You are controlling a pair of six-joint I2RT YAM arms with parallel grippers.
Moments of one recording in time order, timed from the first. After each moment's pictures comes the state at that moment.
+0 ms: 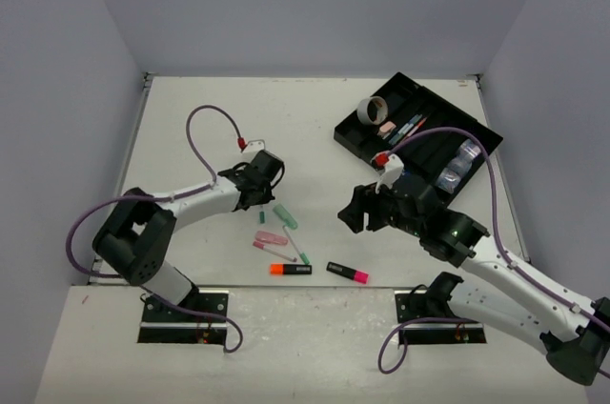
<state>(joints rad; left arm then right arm) -0.64 1.56 0.85 -0.35 -0.42 -0.71 0.81 0.81 0.71 -0.43 -0.01 0.49</state>
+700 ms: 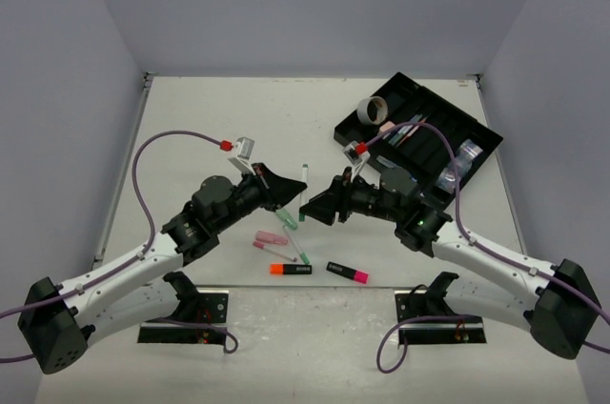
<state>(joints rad) -0.80 0.90 0.57 0.21 0.04 -0.88 0.81 1.03 0.62 0.24 -0.40 0.68</state>
